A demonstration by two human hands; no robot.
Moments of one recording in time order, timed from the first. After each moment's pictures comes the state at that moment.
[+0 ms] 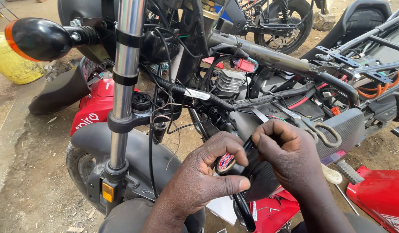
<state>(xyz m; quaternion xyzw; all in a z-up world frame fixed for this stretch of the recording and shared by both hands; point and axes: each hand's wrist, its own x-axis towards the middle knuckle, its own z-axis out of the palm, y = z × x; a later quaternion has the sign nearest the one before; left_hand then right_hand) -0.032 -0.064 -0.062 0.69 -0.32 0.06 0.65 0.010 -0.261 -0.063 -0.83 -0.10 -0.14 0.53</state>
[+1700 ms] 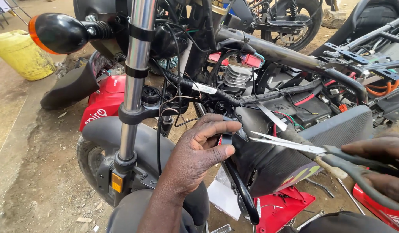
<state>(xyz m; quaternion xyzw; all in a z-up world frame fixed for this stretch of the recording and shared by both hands) -0.022 -0.048 -0.073 0.67 -0.22 0.05 0.70 0.007 -0.469 -0.071 -0.97 -0.08 -0.04 0.23</state>
